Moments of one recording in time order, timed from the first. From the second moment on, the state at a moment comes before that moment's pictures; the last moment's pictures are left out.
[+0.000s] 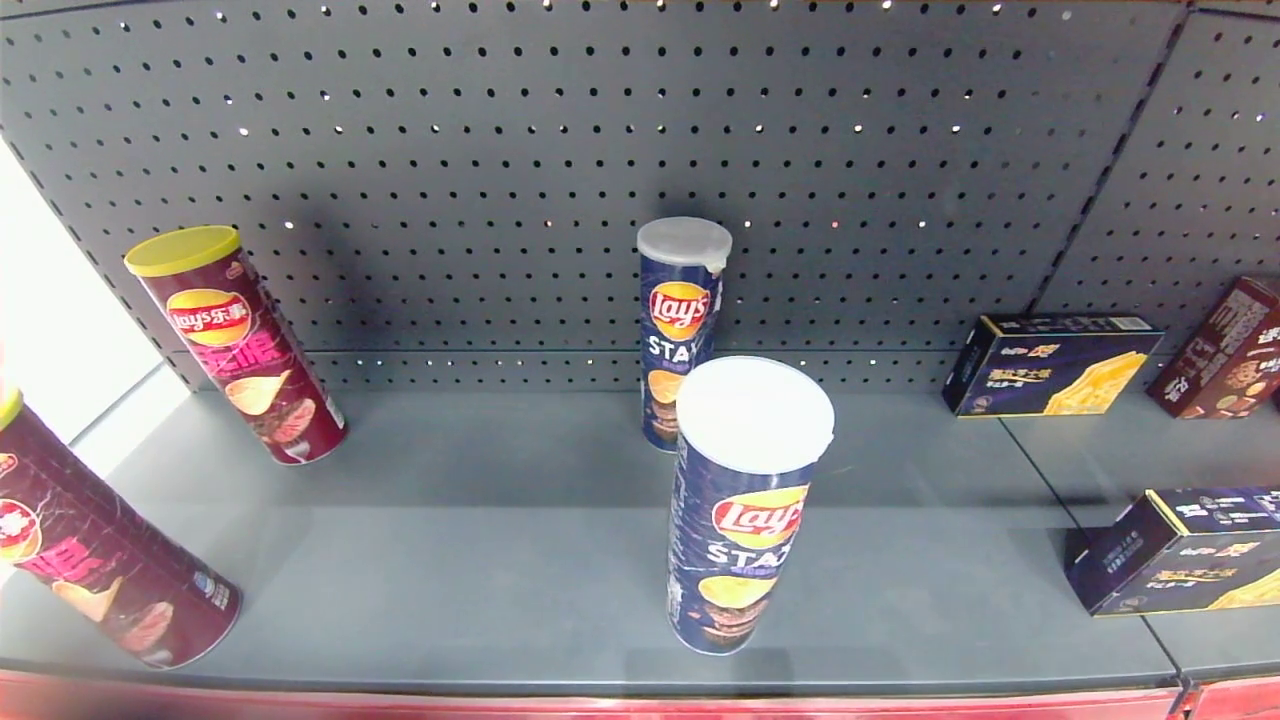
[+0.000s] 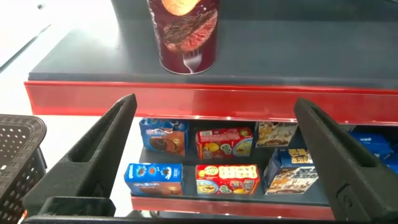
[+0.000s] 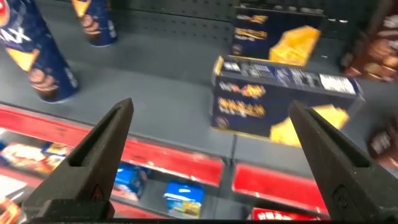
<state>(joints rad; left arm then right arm) 0.00 0.00 0.00 0.00 0.05 -0.01 0.09 0.37 -0.40 0.03 0.17 -0.06</state>
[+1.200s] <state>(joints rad) 0.00 0.00 0.00 0.00 0.05 -0.01 0.55 1.19 -0.71 -0.16 0.17 -0.15</state>
